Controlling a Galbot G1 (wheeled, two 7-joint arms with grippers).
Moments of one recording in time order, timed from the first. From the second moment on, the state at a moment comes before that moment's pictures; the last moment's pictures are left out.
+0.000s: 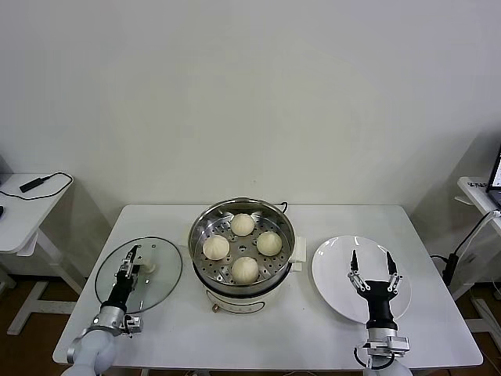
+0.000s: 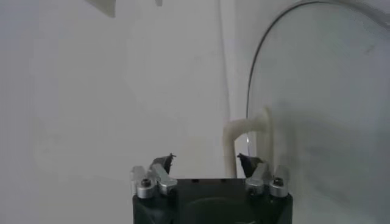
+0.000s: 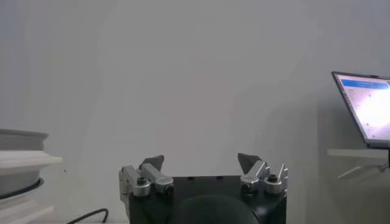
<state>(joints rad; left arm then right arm) 1.15 -1.18 -0.52 -1.24 1.30 -0.10 -0.36 -1.40 1.34 0.57 1.61 0.15 0.56 0.12</state>
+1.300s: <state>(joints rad) 1.22 -1.14 -0.56 -1.46 1.10 -0.05 -0.30 -1.40 1.36 0.57 1.62 0.12 0.57 0.12</state>
